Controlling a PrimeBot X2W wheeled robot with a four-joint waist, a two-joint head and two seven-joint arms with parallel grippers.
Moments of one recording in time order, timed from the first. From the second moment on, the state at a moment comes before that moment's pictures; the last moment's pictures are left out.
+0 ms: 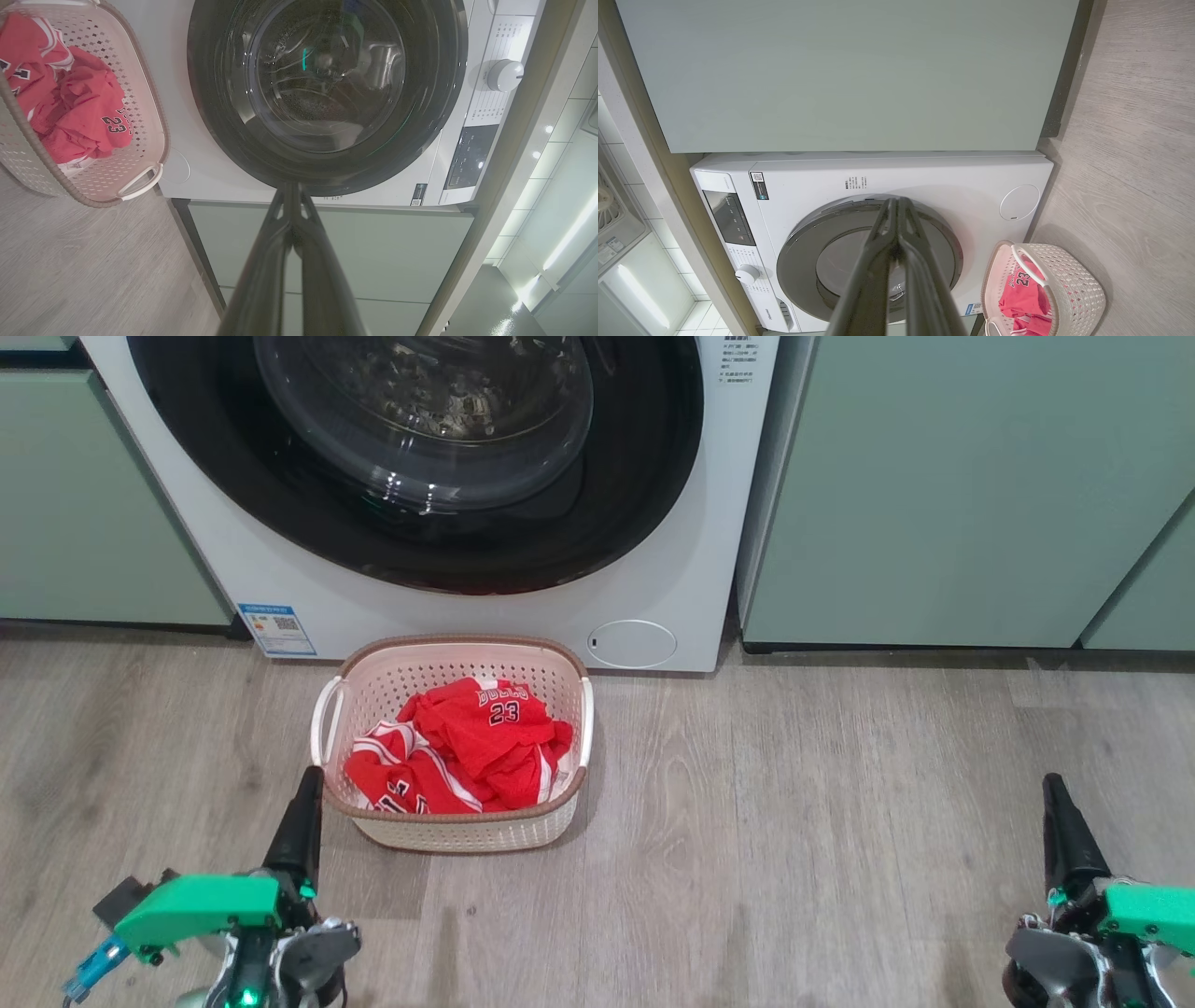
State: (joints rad) left arm -0.05 0.04 0.08 0.28 -1.60 -0.13 0.11; right arm -0.07 -0.03 -0.14 0.28 1.60 0.13 0.11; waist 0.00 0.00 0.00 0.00
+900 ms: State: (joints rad) left arm -0.05 0.04 0.08 0.28 -1.60 -0.13 0.11; right arm -0.07 -0.03 -0.14 0.28 1.60 0.13 0.11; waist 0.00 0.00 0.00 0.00
